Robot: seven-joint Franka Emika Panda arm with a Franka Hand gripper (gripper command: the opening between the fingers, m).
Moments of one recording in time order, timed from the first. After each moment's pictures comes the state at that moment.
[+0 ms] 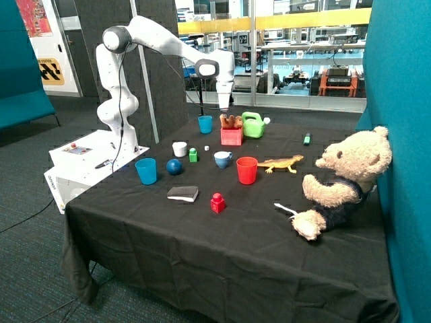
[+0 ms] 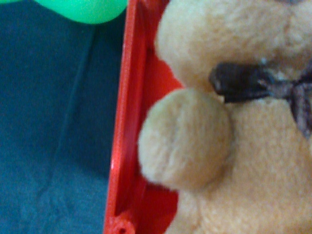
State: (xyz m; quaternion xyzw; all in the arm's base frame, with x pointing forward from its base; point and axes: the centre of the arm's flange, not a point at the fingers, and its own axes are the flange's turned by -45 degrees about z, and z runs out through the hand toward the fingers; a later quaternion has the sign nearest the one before) arm 0.512 0.186 0.407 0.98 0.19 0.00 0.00
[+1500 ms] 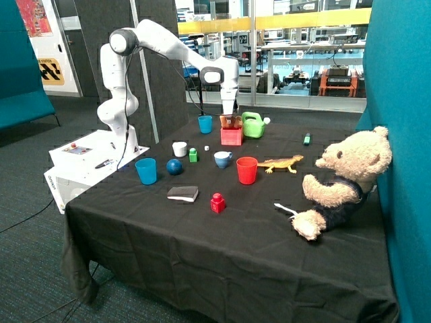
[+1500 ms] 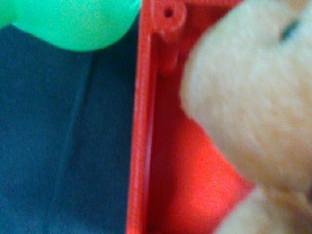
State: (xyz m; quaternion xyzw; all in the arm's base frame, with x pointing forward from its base) arm 0.528 0.202 0.376 0.99 0.17 0.00 0.00
